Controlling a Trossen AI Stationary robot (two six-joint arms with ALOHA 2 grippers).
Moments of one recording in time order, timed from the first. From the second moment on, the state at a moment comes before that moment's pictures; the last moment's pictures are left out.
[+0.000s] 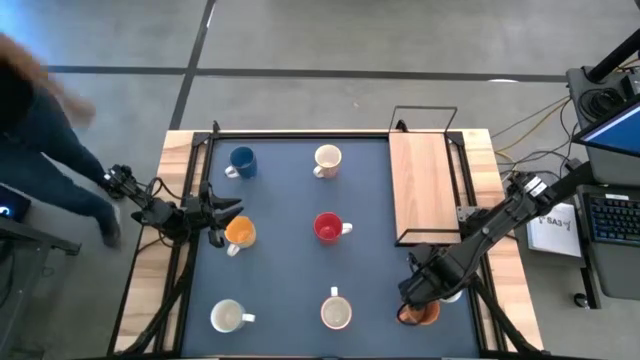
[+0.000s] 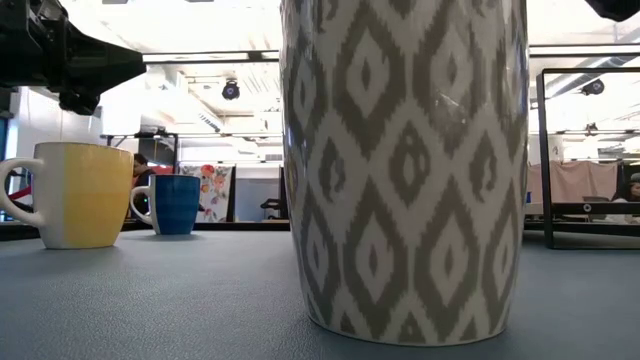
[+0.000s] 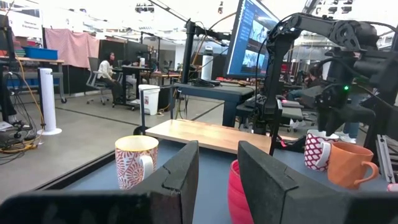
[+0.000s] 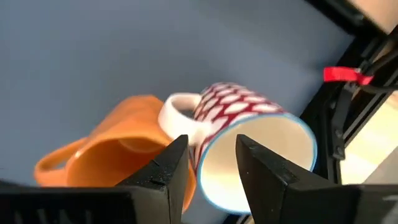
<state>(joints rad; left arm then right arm) -0.62 0.02 0.01 0.24 -0.93 0.07 0.67 1.59 1.31 -1.38 -0.13 1.76</state>
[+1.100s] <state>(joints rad) -0.62 0.02 0.01 0.24 -0.93 0.07 0.92 1.59 1.30 -1.33 -0.18 1.65</state>
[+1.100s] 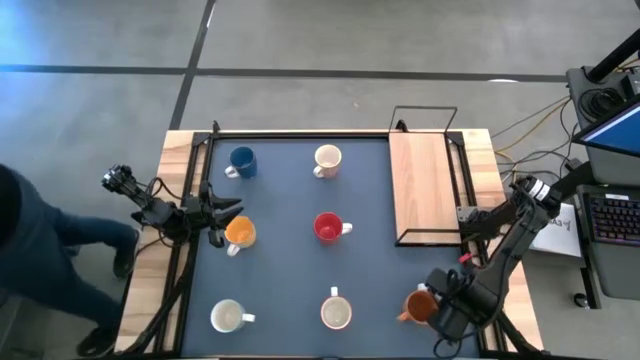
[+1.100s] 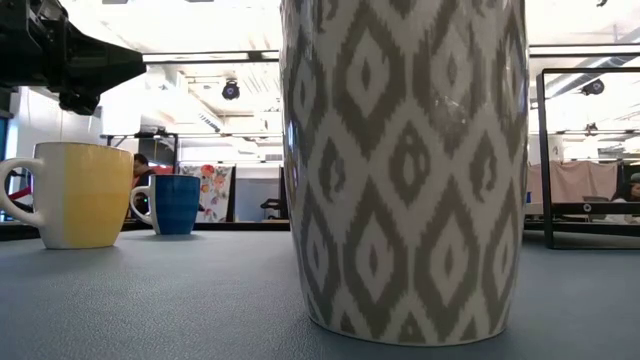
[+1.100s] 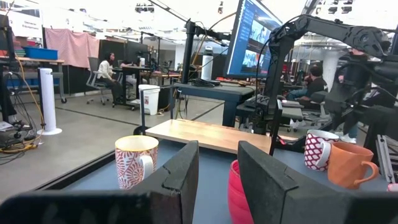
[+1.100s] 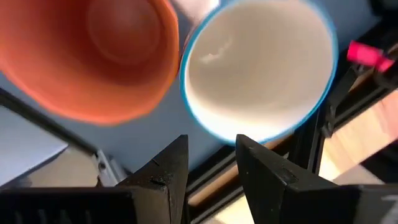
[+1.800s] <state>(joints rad) -0.62 0.02 0.01 0.24 -0.93 0.07 0.92 1.59 1.24 -1.24 -0.09 1.30</state>
